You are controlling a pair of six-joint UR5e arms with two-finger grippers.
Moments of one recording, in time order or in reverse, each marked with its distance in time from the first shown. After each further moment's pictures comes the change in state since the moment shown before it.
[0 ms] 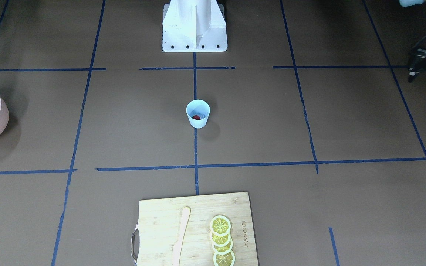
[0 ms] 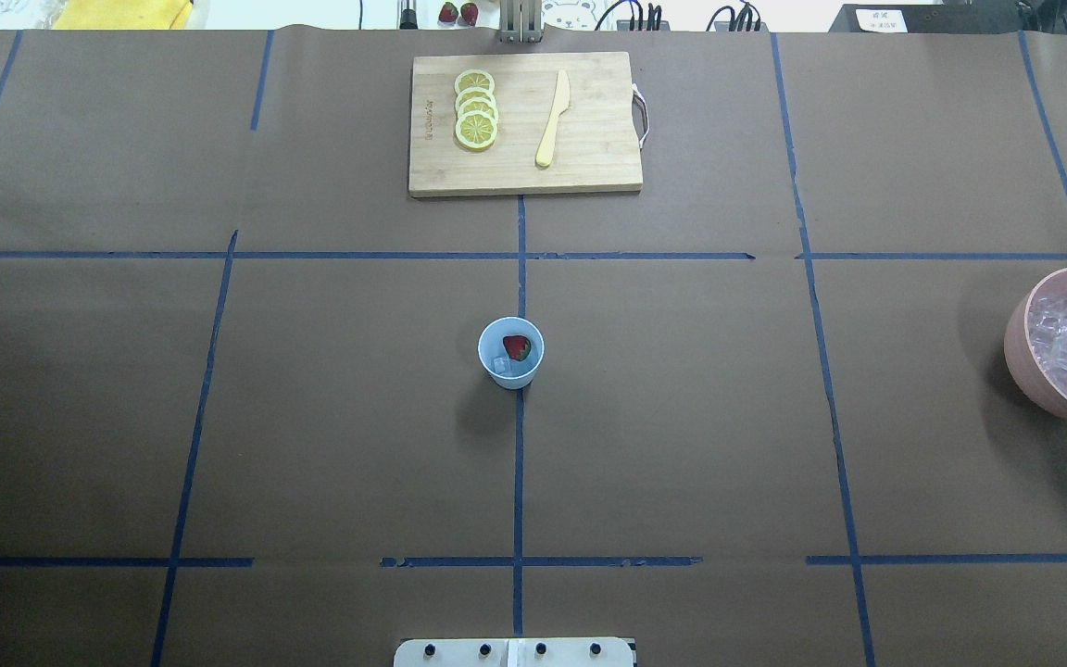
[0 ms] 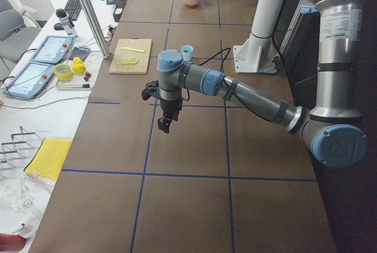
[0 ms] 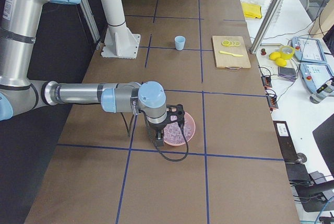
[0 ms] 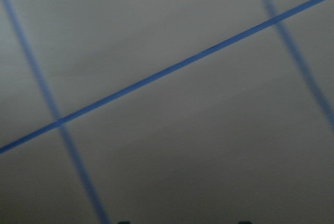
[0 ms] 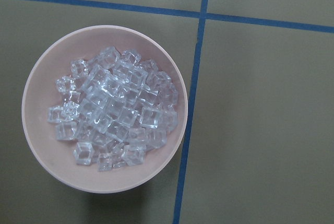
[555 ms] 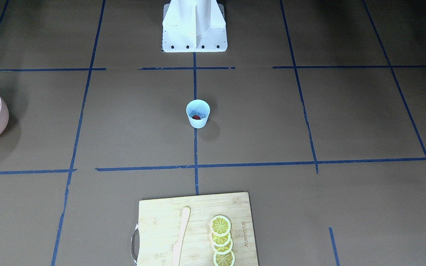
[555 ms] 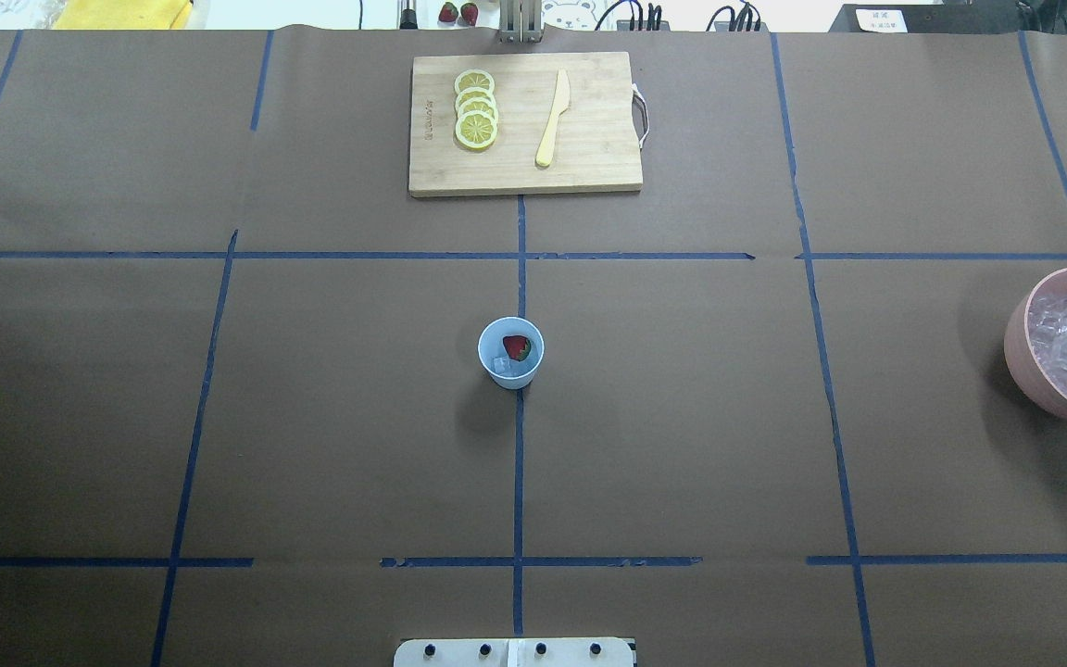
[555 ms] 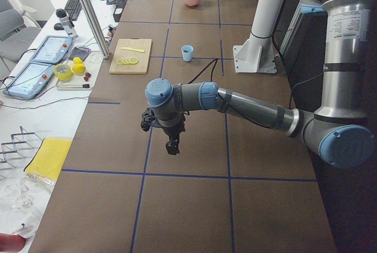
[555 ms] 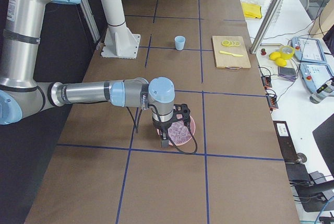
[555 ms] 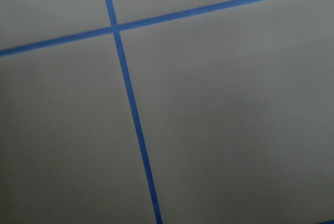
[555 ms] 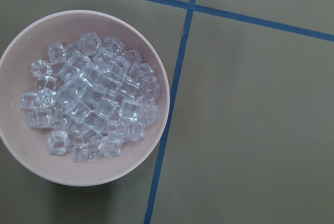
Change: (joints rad) left arm -0.068 -0.006 0.103 0.181 -0.143 0.033; right arm -0.028 0.050 0.002 -0.093 -0.094 -0.051
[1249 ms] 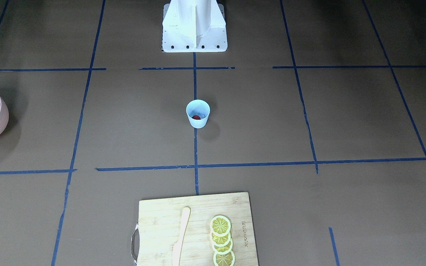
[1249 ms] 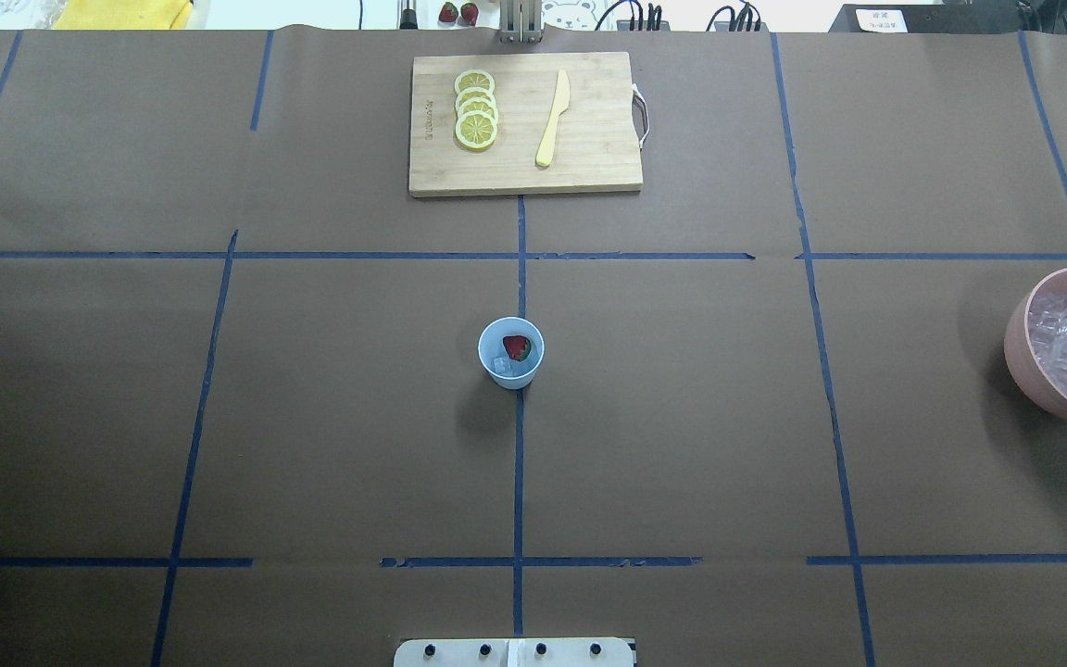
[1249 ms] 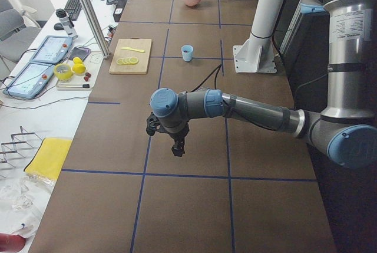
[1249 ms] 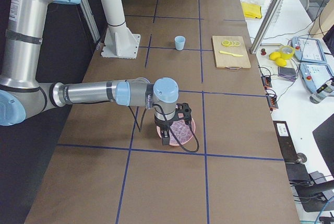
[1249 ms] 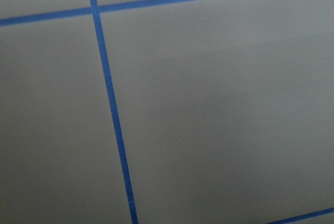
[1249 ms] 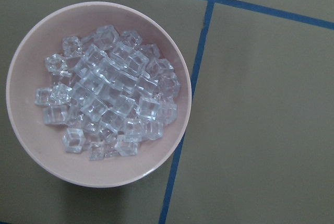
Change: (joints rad) left arm -0.004 0.053 0.013 -0.056 -0.095 0.004; right arm -0.052 0.025 -0.009 -0.011 0.027 0.011
